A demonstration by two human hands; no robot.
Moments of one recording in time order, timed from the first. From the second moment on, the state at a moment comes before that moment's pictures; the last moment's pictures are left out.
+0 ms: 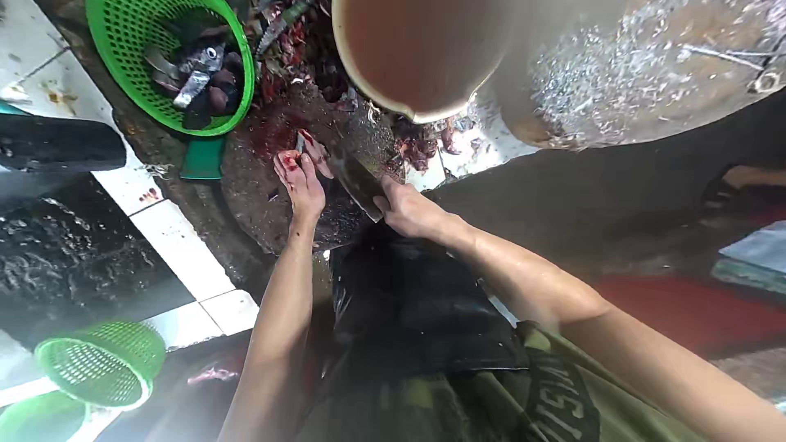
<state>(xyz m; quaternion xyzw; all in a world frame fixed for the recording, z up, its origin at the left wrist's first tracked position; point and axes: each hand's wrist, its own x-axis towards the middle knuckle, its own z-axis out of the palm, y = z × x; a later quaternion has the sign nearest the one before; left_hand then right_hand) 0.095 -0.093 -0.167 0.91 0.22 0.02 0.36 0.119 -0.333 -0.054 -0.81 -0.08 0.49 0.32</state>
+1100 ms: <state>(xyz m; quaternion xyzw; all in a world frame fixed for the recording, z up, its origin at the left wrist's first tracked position) 0.118 -0.079 -0.161 0.89 0.33 0.07 0.32 0.130 -0.255 -0.025 -0.84 -0.05 0.51 0.17</state>
